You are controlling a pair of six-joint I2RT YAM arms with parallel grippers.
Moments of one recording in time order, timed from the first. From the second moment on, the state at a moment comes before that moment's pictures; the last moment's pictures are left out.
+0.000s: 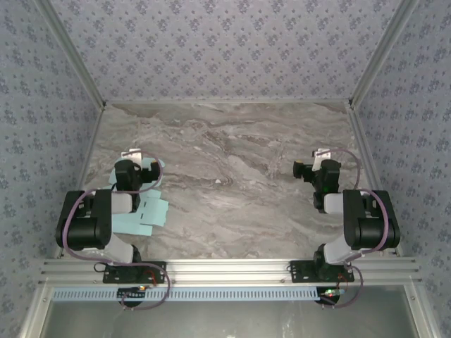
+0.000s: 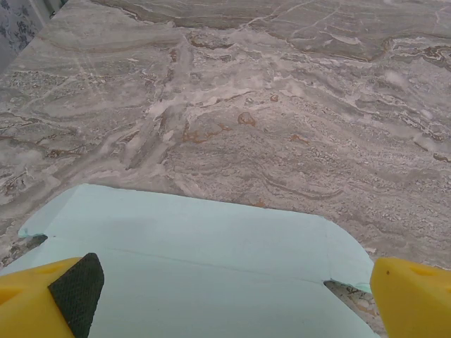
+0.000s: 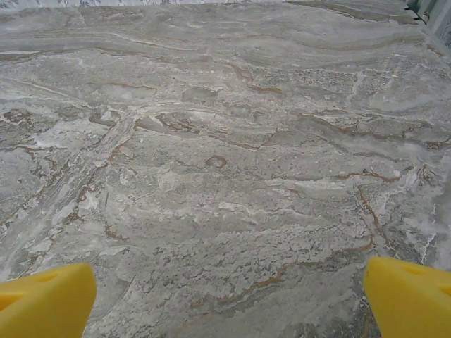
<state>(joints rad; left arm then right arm) 0.02 1.53 0.40 0.69 -0.02 -0.01 -0.04 1.52 0.38 0.70 -0.02 -0.02</state>
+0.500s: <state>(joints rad) 0.02 1.53 0.40 0.69 -0.02 -0.01 -0.04 1.52 0.38 0.70 -0.02 -0.02</state>
